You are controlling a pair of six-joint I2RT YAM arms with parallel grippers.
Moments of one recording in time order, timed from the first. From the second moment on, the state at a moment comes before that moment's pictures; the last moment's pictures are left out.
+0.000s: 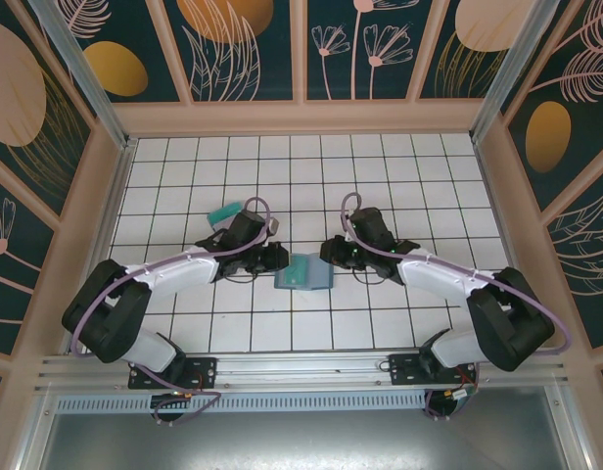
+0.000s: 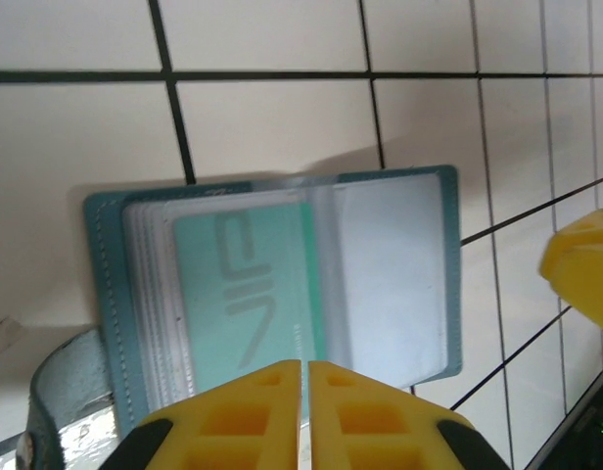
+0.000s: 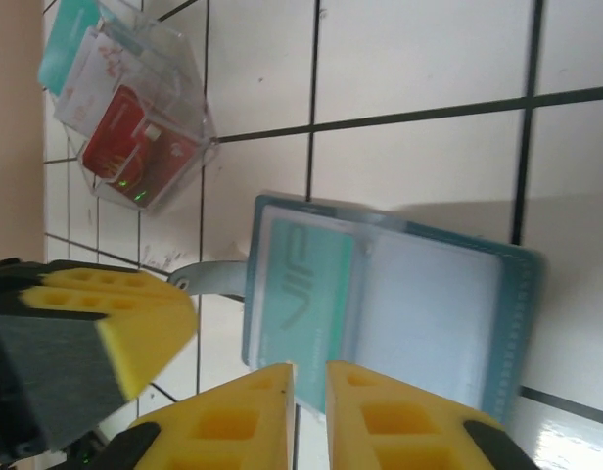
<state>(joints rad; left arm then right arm) -0.64 1.50 0.74 -0.12 0.35 -0.72 0.64 1.39 0.68 -0.05 -0.36 0.81</state>
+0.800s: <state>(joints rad) -0.64 1.58 0.70 -0.10 0.33 -0.72 0.67 1.67 0.76 0.03 -0.50 0.89</state>
